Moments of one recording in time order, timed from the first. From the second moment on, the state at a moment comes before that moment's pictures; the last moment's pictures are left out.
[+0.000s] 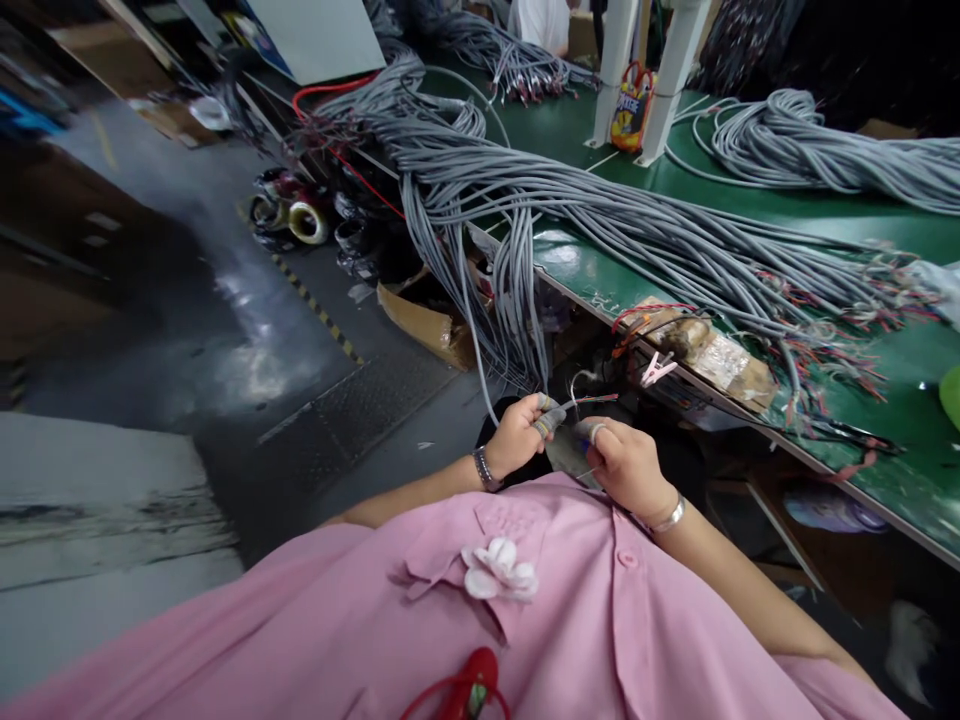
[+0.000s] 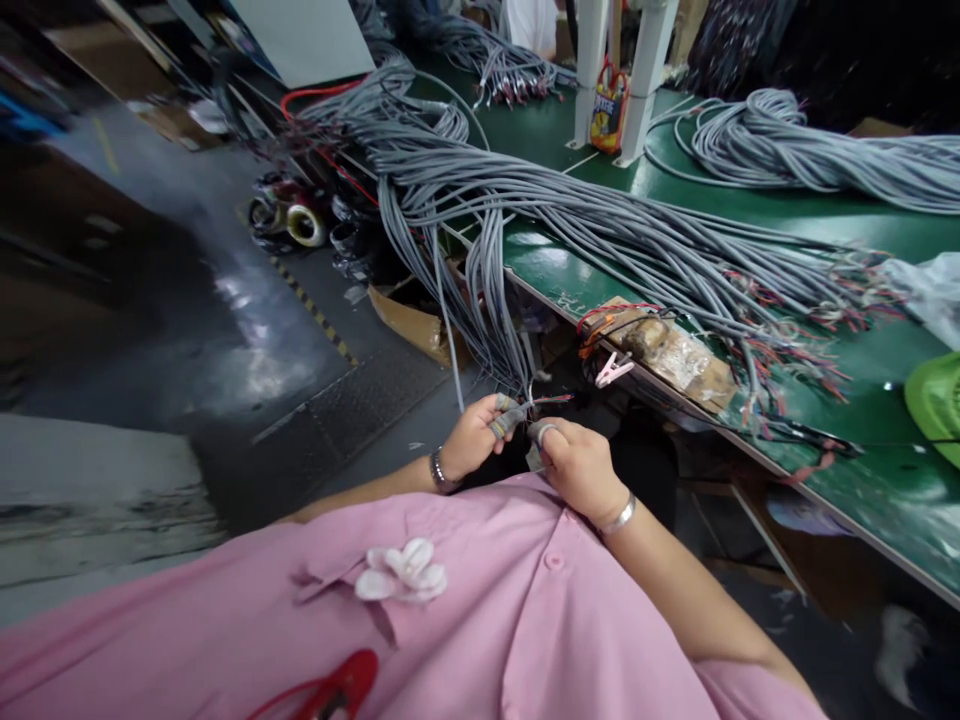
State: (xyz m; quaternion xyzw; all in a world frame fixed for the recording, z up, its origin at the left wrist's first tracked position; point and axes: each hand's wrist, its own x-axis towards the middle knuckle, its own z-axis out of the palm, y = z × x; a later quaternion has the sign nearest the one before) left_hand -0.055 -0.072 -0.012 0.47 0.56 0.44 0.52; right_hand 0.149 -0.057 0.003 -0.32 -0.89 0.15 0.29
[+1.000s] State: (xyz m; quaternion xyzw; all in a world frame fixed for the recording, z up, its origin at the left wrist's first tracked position) left_hand -0.048 -0.073 -0.018 0.44 0.53 0.49 0.53; right_hand 0.121 -0.048 0.006 -0.46 -0.76 0.32 0.33
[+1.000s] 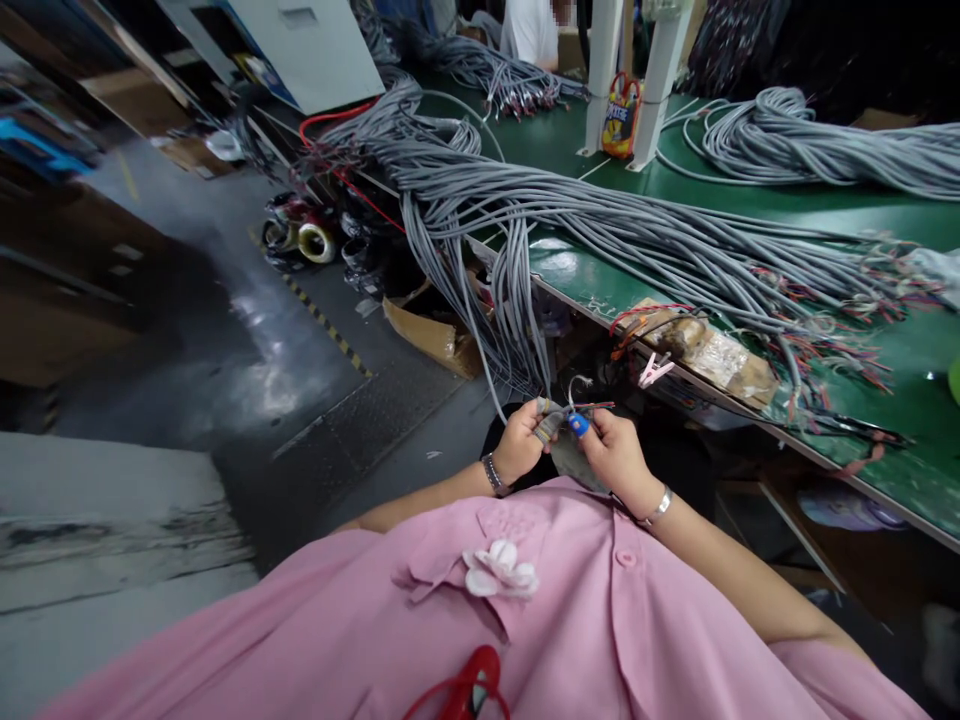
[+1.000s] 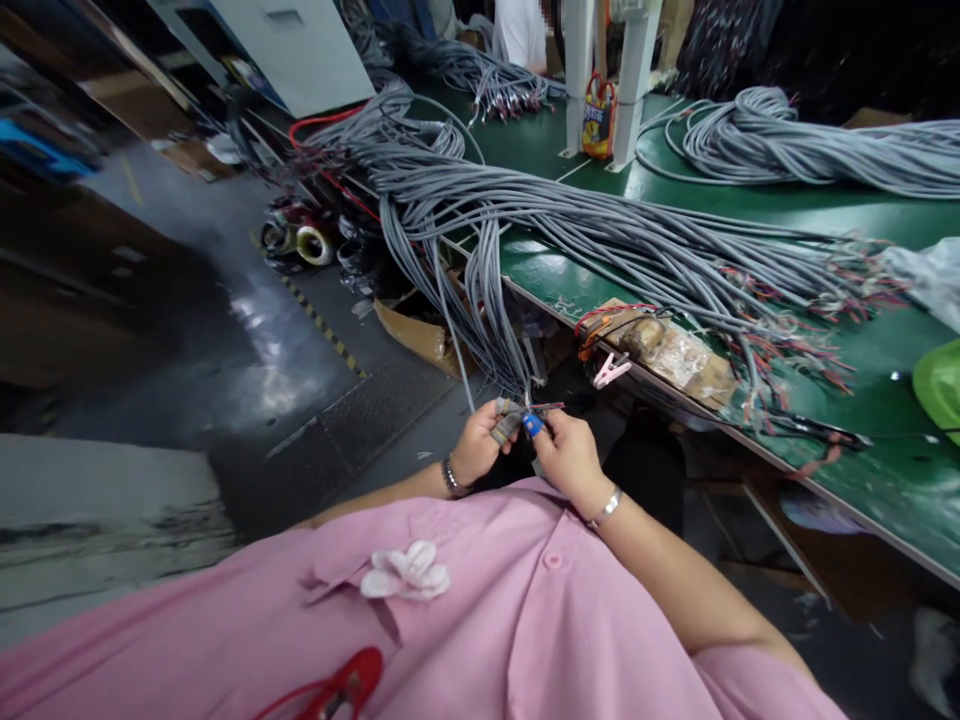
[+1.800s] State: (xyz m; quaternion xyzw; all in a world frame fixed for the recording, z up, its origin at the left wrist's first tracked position) left_hand -0.060 -0.037 0.013 0.52 0.44 0.45 0.58; right_hand 0.201 -0.026 -0.010 -0.48 -0.45 0.60 0.46
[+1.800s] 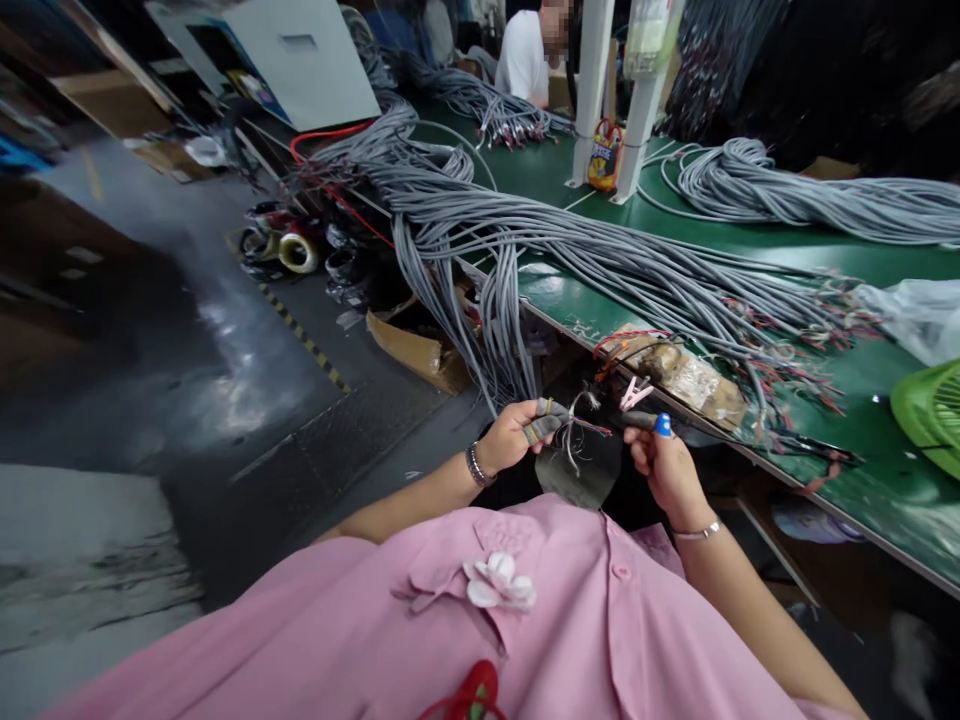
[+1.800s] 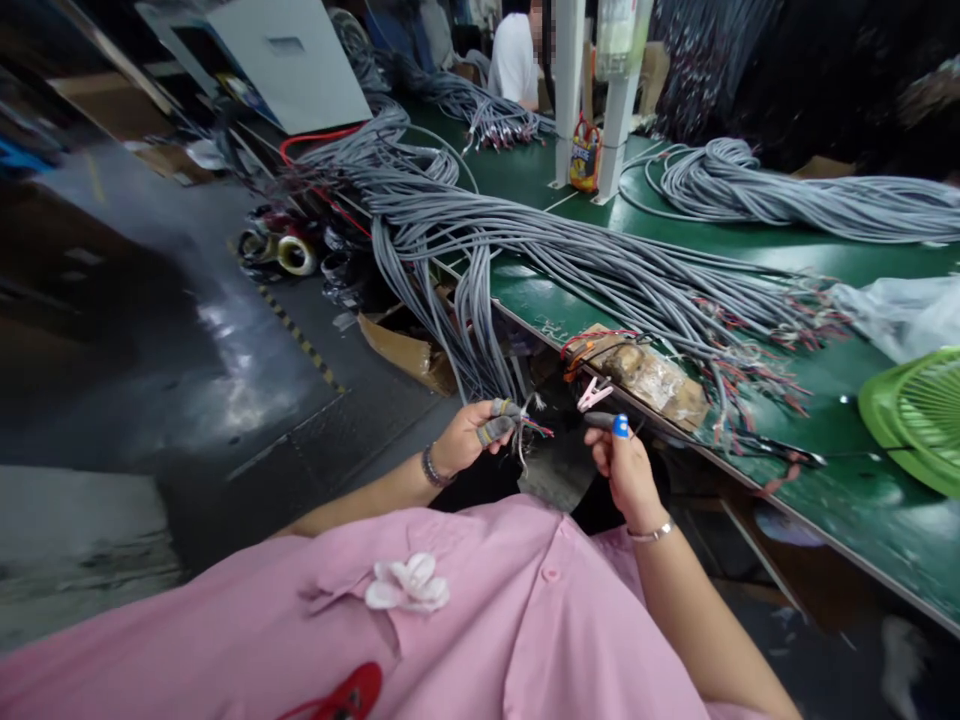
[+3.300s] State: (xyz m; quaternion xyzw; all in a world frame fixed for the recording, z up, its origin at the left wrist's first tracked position) left_hand -0.018 -0.013 0.010 0.48 0.38 0.35 0.71; right_hand 0.175 0.007 -0.009 -0.31 -0.16 0.78 0.52
